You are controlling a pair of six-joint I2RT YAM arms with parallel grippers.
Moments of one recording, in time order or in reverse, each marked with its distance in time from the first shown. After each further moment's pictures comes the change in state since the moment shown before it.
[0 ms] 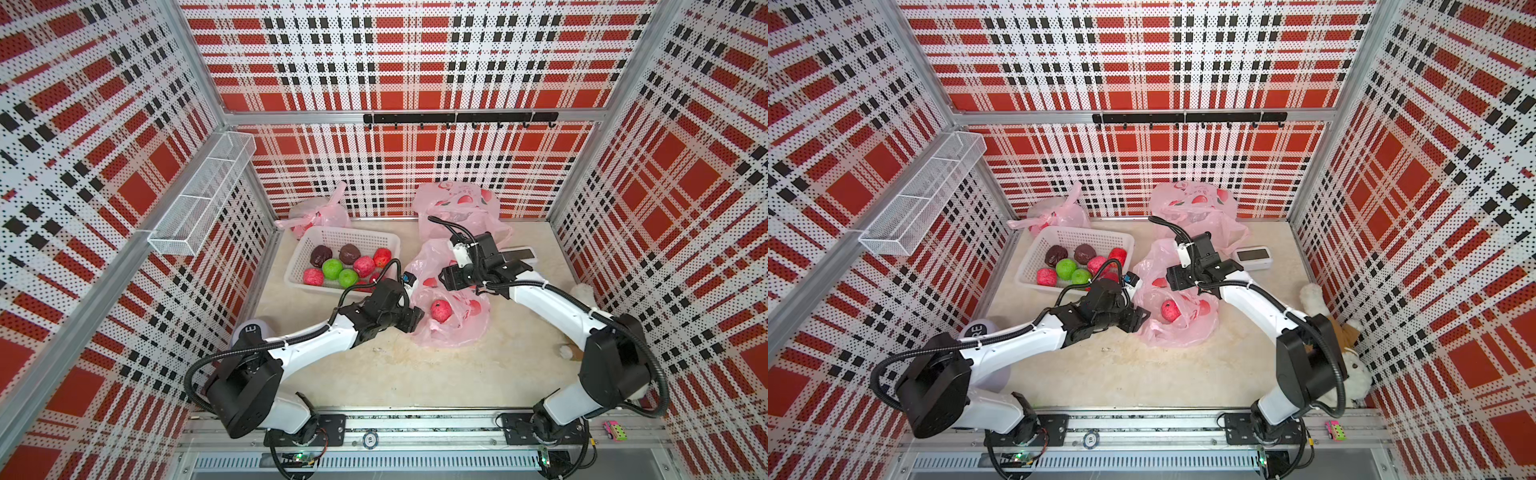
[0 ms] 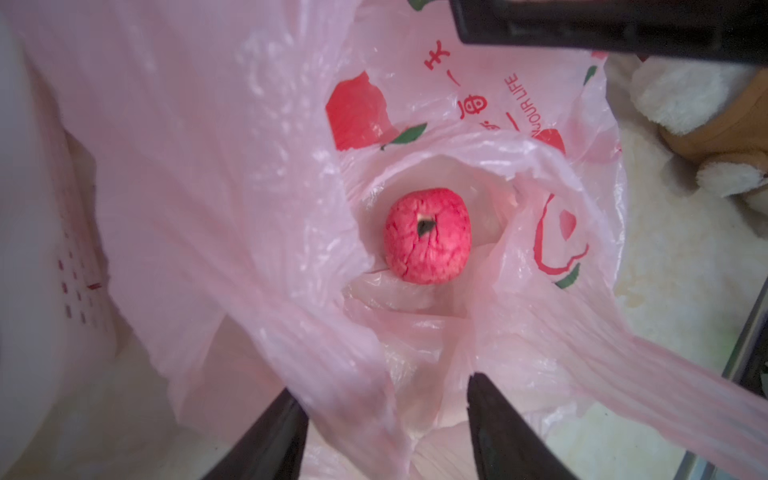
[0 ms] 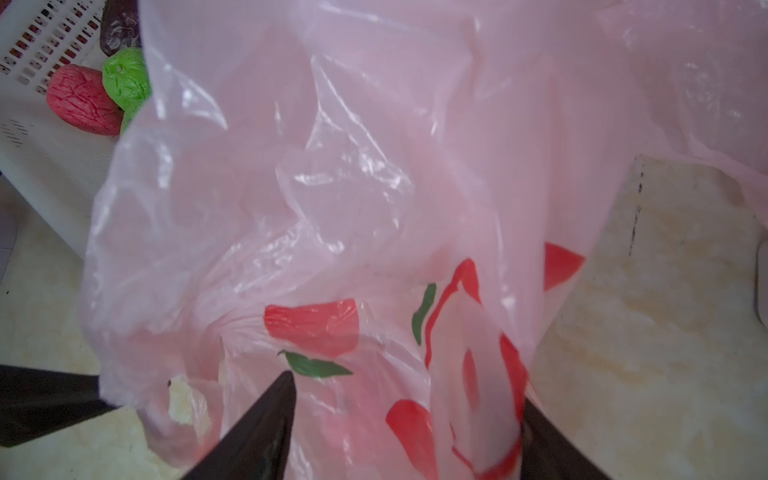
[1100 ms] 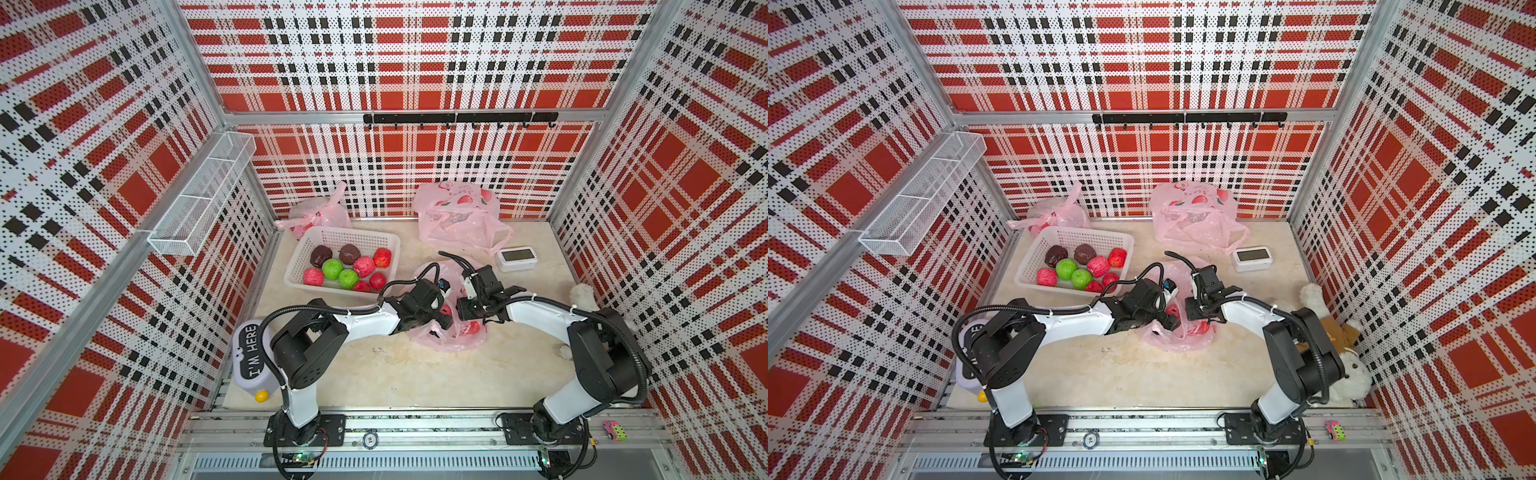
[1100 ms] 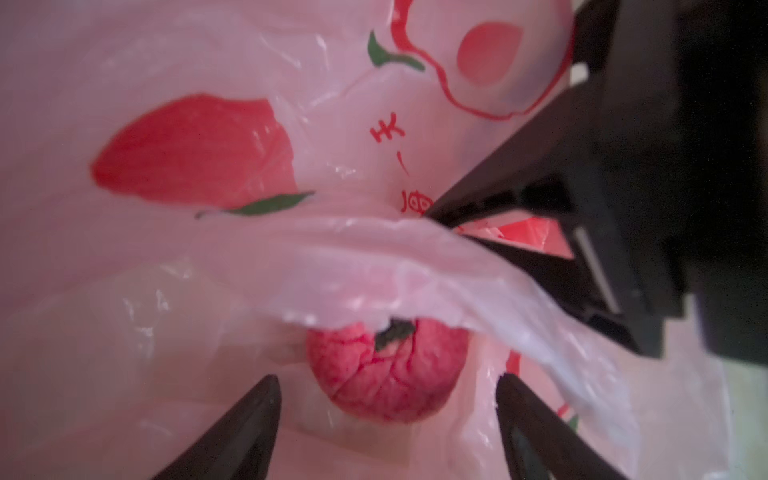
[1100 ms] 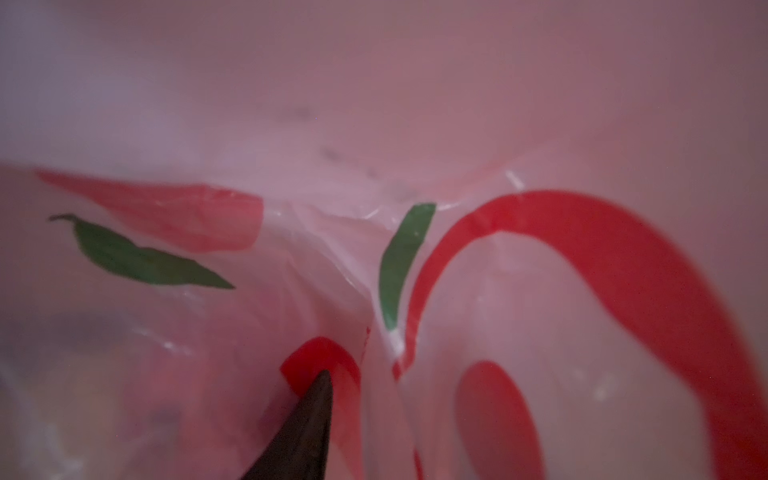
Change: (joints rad) left arm -0.090 0.432 0.267 0.040 0.051 0.060; right arm -0.039 0.076 -0.302 0.132 0.035 0.107
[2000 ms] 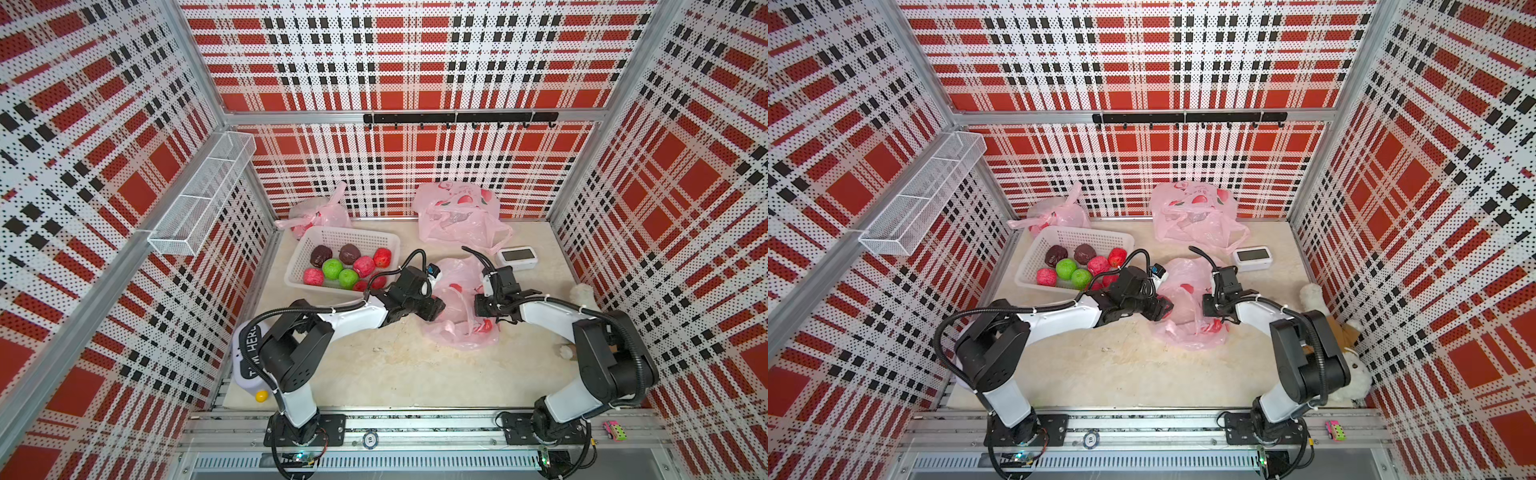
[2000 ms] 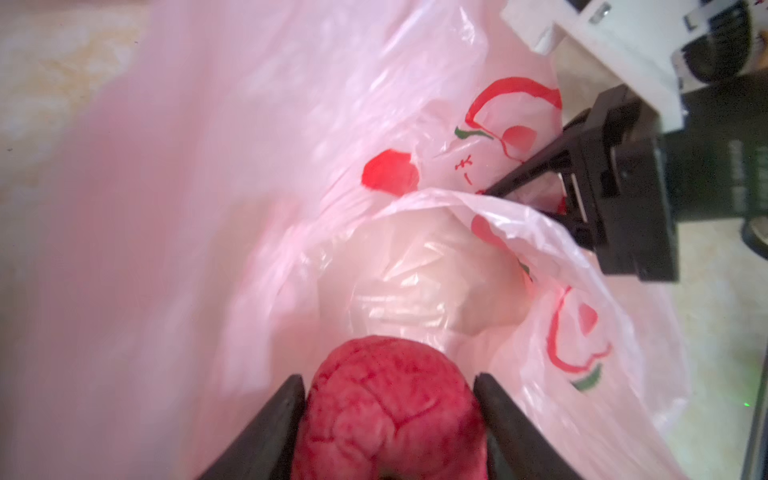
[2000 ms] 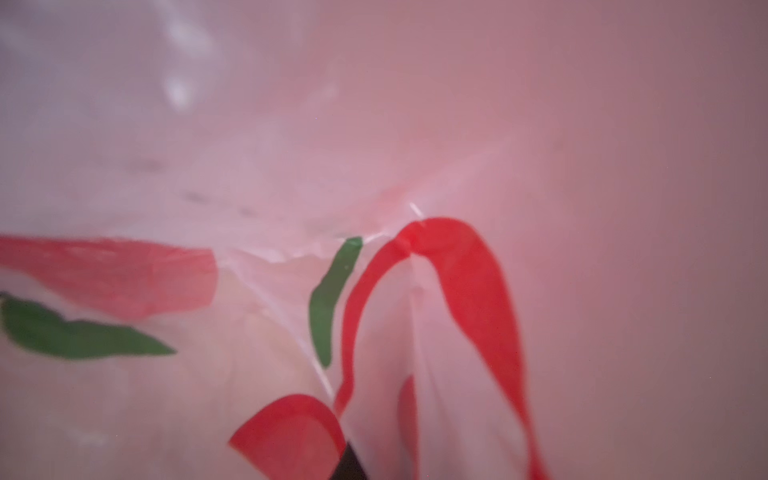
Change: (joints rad) left arm 0.082 -0.106 -0.036 0.063 0.054 0.008; right arm -0.177 -0.052 -0.084 0.074 0.008 0.002
